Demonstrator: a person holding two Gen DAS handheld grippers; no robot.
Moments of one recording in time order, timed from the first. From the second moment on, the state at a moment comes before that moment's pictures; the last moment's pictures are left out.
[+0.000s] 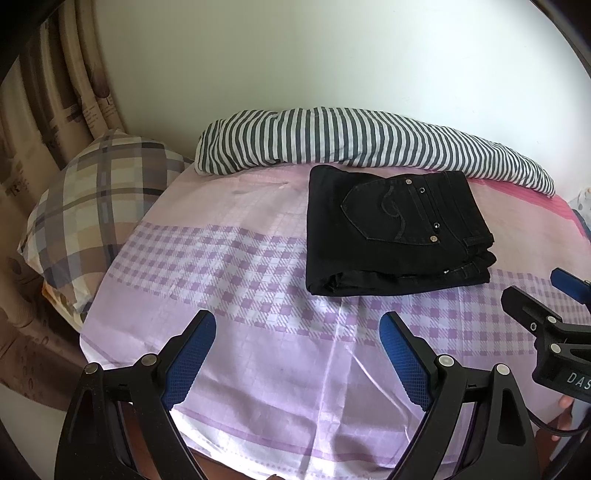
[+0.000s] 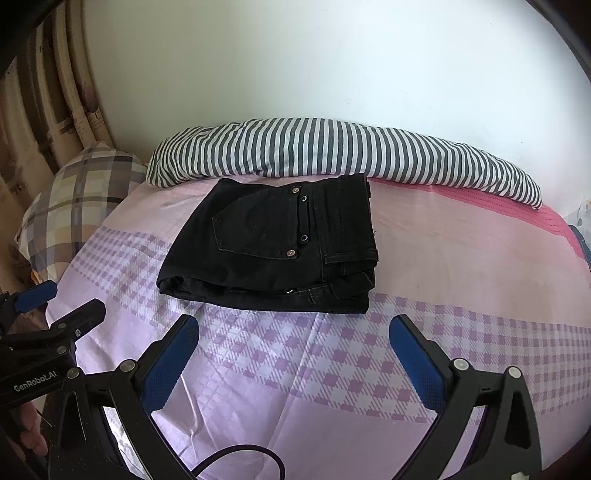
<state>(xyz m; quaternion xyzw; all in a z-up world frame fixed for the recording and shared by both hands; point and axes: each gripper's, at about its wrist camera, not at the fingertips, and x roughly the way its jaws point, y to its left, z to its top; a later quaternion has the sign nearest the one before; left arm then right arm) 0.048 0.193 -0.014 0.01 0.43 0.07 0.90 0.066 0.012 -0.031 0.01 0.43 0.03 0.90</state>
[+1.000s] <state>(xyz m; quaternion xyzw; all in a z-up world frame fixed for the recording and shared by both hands) 0.047 0.191 -0.017 0.02 0.43 0.08 0.90 0.066 0.010 -0.035 0.01 0.45 0.03 0.90</state>
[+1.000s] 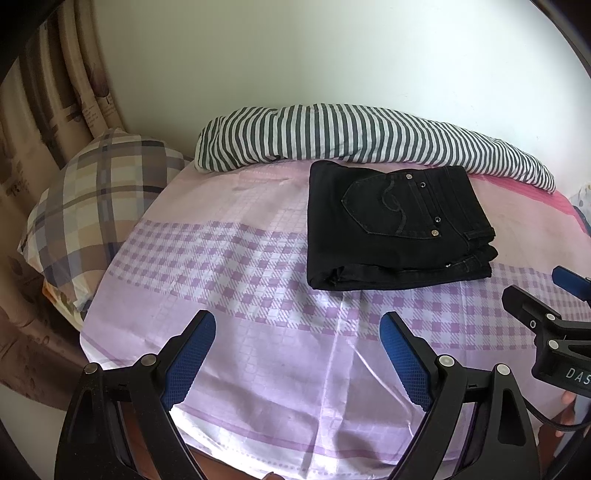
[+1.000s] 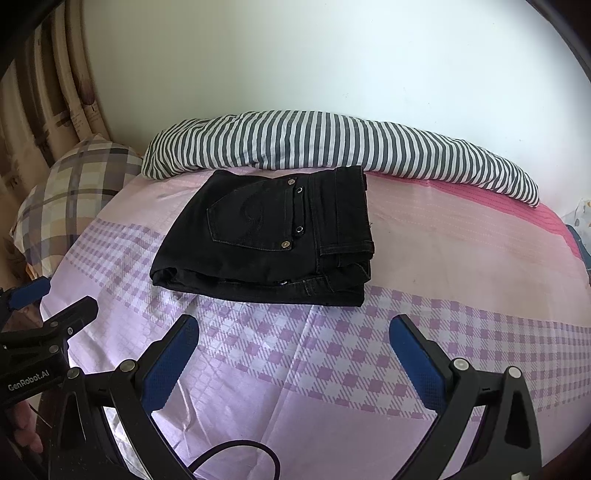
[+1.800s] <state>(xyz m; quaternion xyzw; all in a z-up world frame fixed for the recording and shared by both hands) 0.044 0.190 -0.015 0.03 0.42 0.09 0.90 0.067 0.010 -0.039 0.00 0.45 0.03 0.89</state>
